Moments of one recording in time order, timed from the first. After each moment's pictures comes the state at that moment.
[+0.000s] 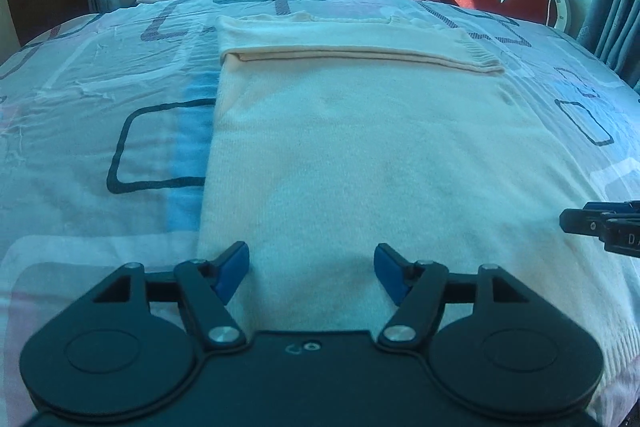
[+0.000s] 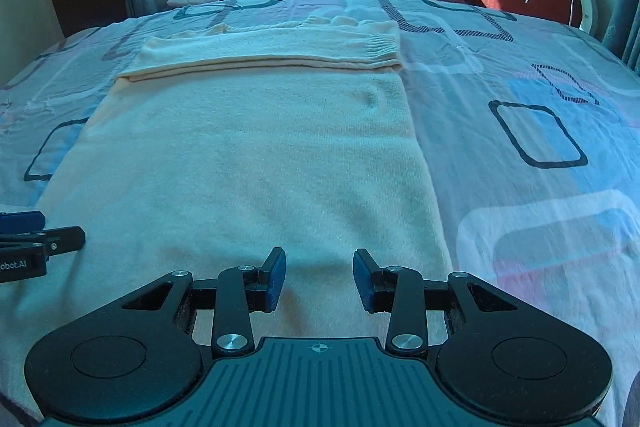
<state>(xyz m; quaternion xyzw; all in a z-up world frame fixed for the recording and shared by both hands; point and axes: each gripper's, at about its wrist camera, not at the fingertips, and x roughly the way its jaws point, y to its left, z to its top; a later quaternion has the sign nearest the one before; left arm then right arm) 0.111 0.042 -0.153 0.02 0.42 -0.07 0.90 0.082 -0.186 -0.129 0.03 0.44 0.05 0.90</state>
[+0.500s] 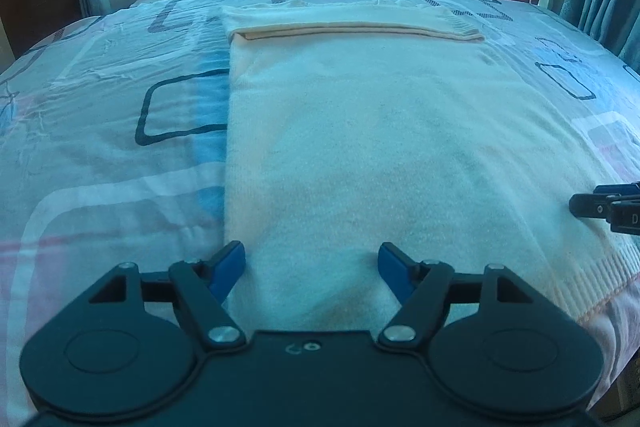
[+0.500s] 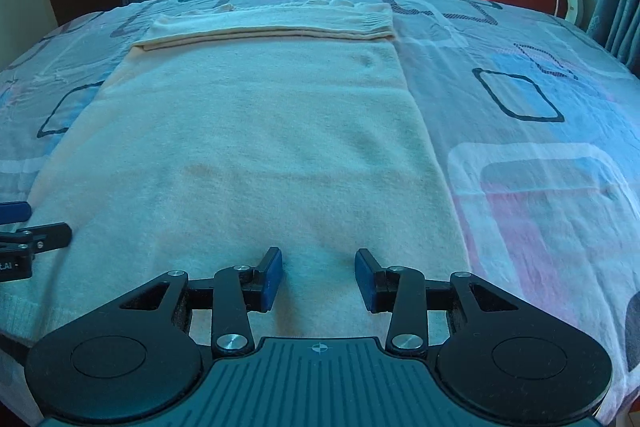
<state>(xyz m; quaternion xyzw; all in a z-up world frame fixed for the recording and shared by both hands) 0.062 0.060 -0.159 0.04 0.43 -0.08 0.90 0.029 -0.183 -0.140 0.02 0.44 0.02 0.90</state>
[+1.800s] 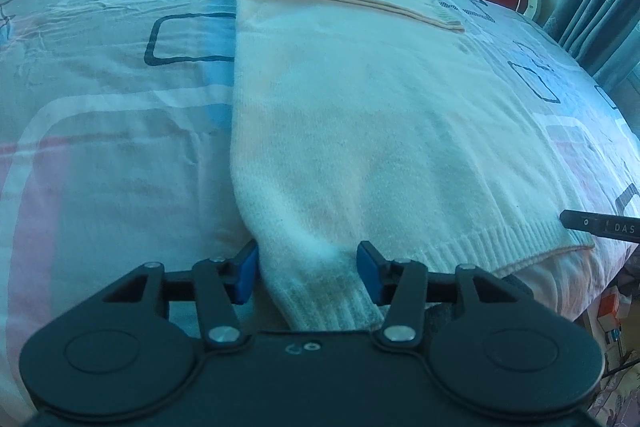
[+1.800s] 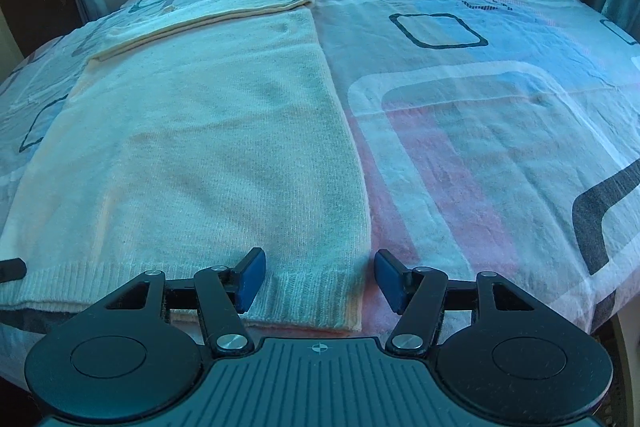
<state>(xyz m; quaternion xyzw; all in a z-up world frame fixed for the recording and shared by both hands) 0.028 0.092 -0.159 -0.04 0.48 -0.12 0.87 -0.018 -0.230 -0.138 0.07 0.47 -0.02 0.88</state>
